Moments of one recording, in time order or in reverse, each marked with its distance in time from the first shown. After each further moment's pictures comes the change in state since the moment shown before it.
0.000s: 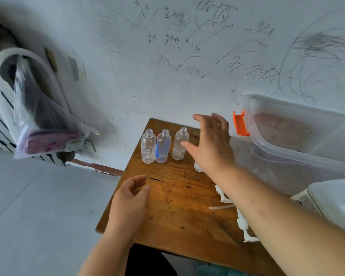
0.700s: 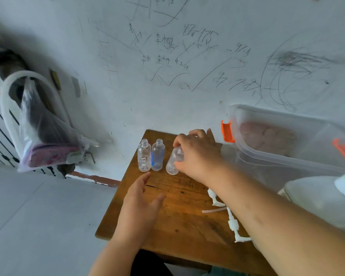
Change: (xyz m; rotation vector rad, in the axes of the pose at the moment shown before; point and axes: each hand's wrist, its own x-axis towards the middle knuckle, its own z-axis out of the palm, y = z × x) left_hand -0.022 0.015 0.014 0.198 -0.048 0.248; right_hand -0.006 -0.024 -0.047 -0.095 -0.362 -0.086
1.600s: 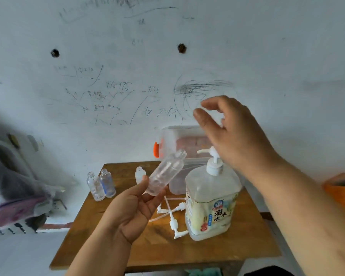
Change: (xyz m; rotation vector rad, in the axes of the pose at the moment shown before) left_hand -0.087 0.148 0.059 -1.129 -0.441 -0.398; right_hand -0.190 0.106 -0.177 0.457 0.660 0.181
